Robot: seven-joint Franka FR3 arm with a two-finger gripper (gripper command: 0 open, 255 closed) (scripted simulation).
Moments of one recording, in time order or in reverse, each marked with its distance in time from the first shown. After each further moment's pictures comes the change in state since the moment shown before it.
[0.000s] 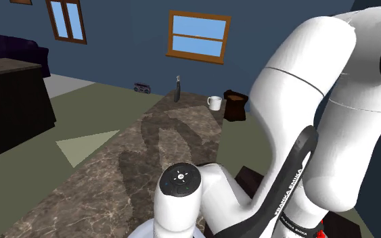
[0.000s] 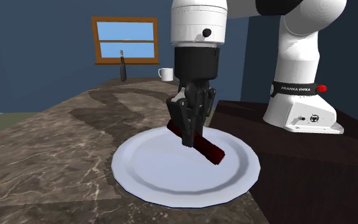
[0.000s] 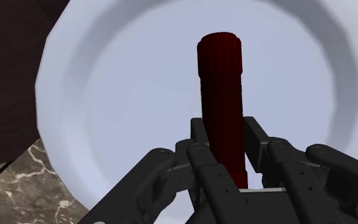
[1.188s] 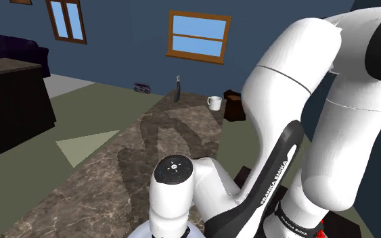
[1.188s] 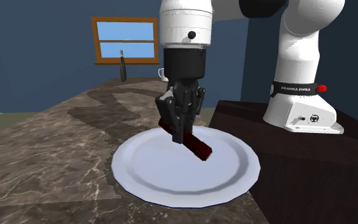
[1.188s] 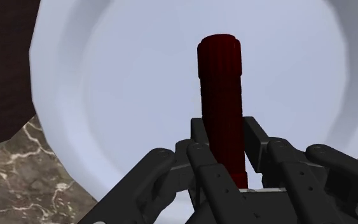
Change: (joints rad) arm -0.035 0.026 -0.027 0.021 -0.033 -0.005 -0.031
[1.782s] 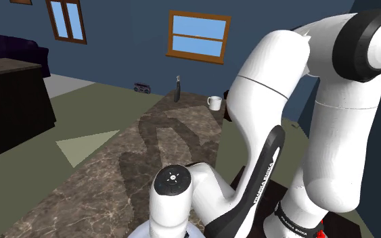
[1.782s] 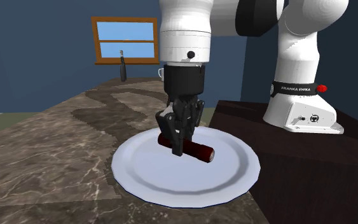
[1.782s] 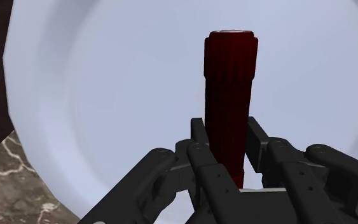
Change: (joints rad) arm 0.083 0.109 -0.121 0.018 -0.202 0.049 0.144
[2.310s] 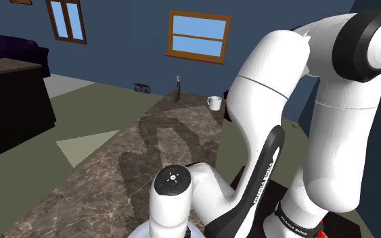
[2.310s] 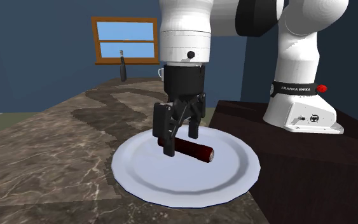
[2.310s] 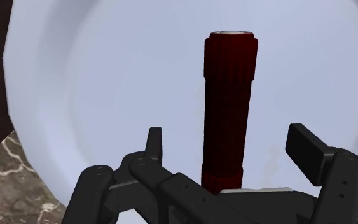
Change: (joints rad) arm 0.000 0.000 -0.001 0.000 -0.001 0.000 0.000
